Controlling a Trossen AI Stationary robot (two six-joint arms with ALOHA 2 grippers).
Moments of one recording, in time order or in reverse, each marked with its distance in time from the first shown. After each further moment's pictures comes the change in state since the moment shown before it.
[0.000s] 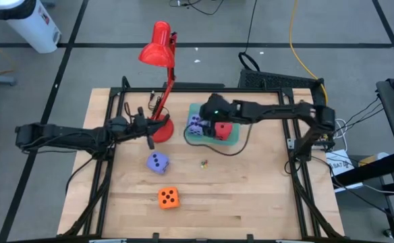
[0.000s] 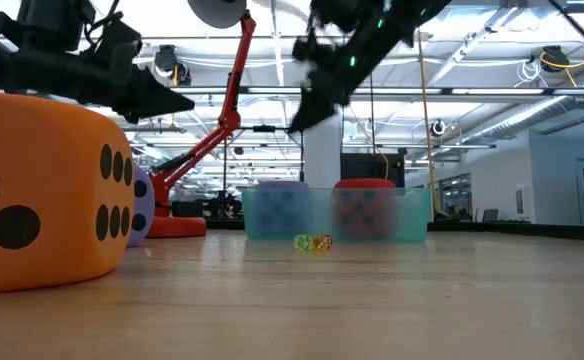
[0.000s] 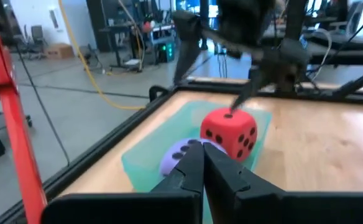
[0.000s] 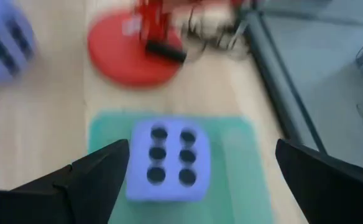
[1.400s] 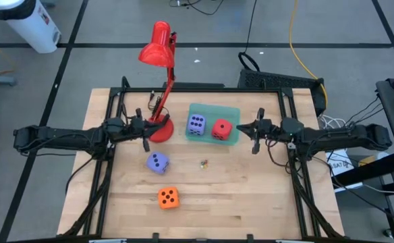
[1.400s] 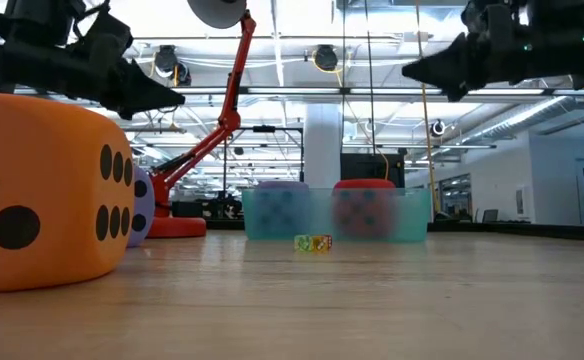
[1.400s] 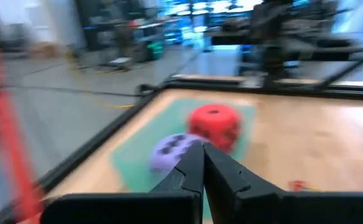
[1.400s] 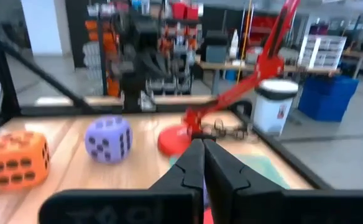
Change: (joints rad) left arm -0.023 -0.127 0.000 -0.146 0.064 0.002; right arm 0.092 -0.921 -1.026 0.796 -0.104 0.150
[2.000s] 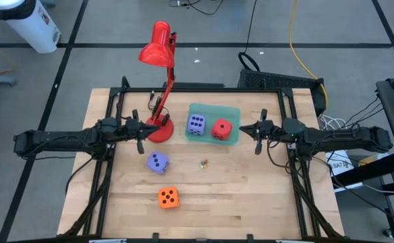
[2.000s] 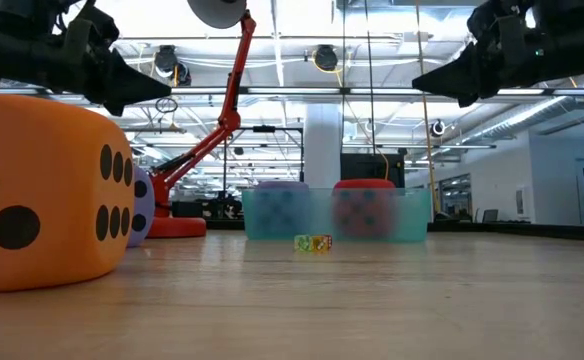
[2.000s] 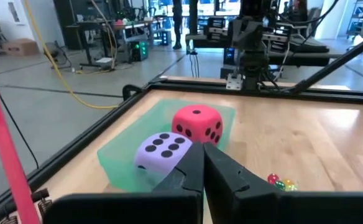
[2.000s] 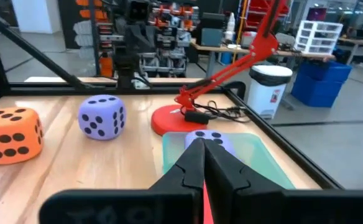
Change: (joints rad) left arm 0.000 -0.184 0.000 -0.187 0.034 -0.029; right arm 0.000 -0.098 -0.001 -0.171 0.032 -0.017
